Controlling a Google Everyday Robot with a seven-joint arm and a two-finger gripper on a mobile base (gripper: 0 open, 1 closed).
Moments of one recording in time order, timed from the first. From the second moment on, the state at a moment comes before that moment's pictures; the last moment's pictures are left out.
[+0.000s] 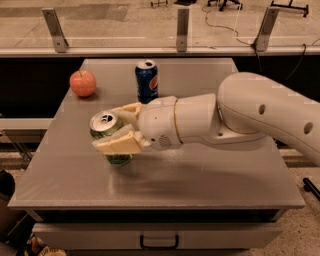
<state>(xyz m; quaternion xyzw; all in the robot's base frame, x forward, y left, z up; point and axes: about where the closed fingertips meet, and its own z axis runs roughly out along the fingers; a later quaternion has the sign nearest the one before) 0.452 0.093 0.917 -0.55 0.59 0.34 0.48</state>
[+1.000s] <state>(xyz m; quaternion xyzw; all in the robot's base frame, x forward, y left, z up) 0.469 0.081 0.952 -0.61 0.65 0.21 0.41</state>
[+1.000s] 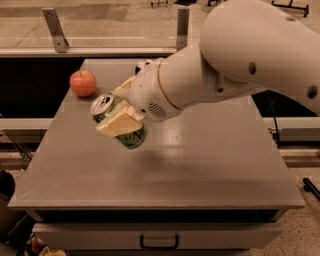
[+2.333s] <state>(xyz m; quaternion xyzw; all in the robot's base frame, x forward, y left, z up) 0.475 0.070 0.889 -0.65 0.73 0.08 0.21</state>
